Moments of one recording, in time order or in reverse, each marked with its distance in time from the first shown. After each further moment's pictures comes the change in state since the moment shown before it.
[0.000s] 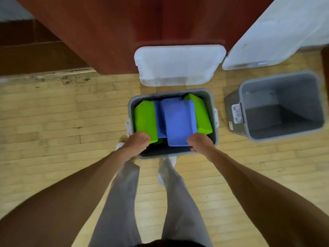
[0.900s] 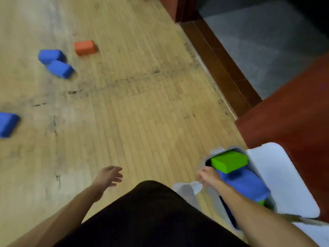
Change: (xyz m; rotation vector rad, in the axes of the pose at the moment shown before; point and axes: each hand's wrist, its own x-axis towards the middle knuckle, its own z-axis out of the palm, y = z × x) left_hand -0.491 -0.349 0.321 -1.542 0.798 -0.465; right_hand -0.303 0.038 0.222 -0.973 -0.234 -0.596
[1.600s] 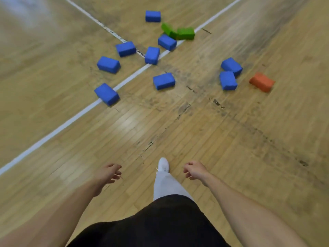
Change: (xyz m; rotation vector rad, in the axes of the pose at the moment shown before) left_hand -0.038 -0.261 -0.327 -0.838 0.589 -0.392; right_hand -0.080 -0.426 0.449 -0.765 -0.590 -0.549
